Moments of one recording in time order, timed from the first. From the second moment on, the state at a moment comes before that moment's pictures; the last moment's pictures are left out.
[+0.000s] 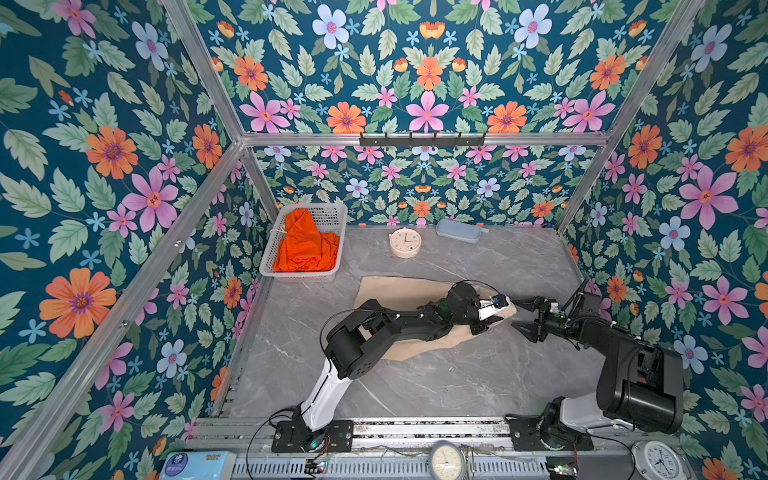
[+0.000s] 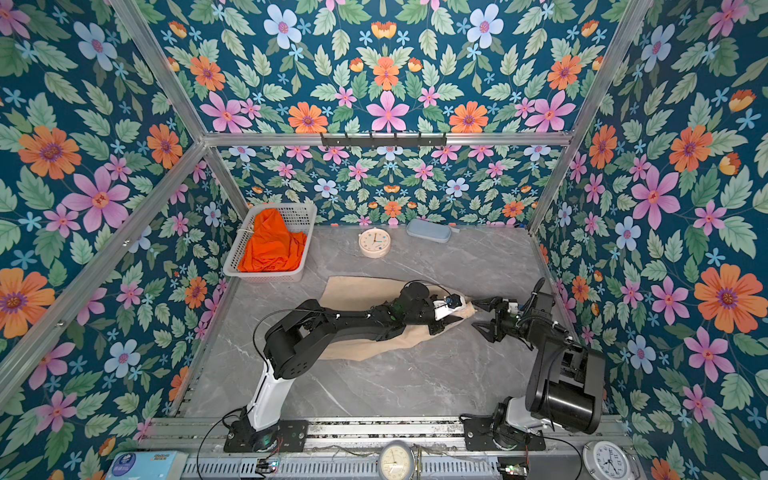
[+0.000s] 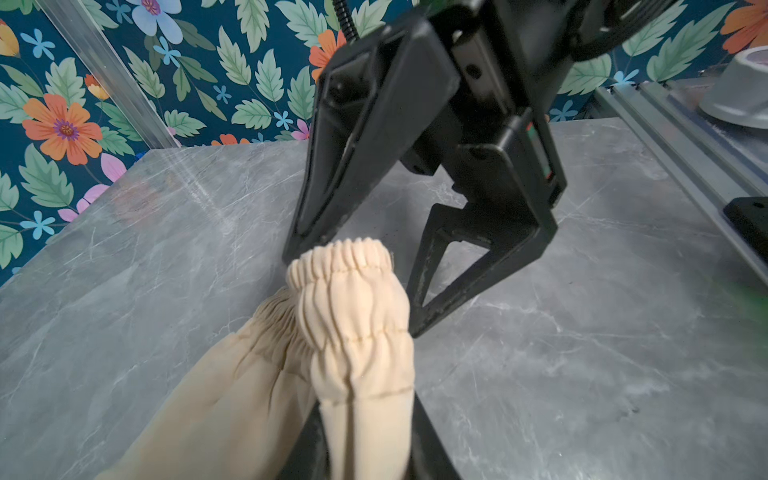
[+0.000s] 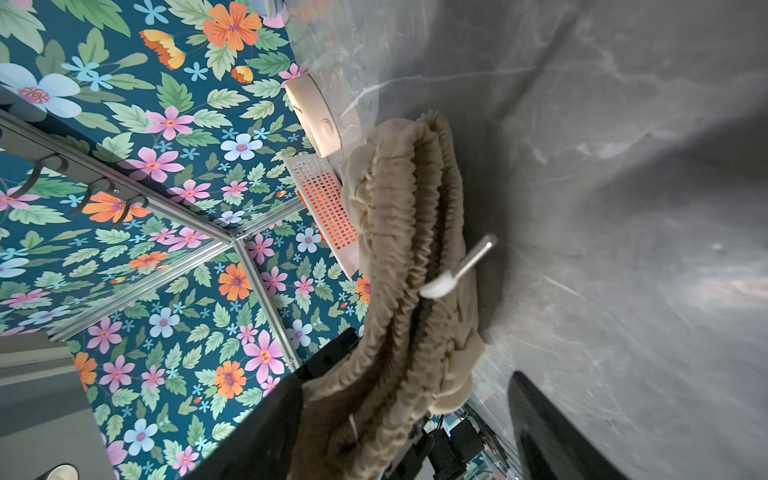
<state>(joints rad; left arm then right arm) -1.01 2.14 1.33 0.44 0.37 0.32 -0.38 1.45 0.59 -0.17 -1.14 0.95</state>
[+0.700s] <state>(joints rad) -1.00 2.02 1.27 0.42 0.34 0.26 -0.26 1.65 0.67 -0.01 -1.08 1.06</state>
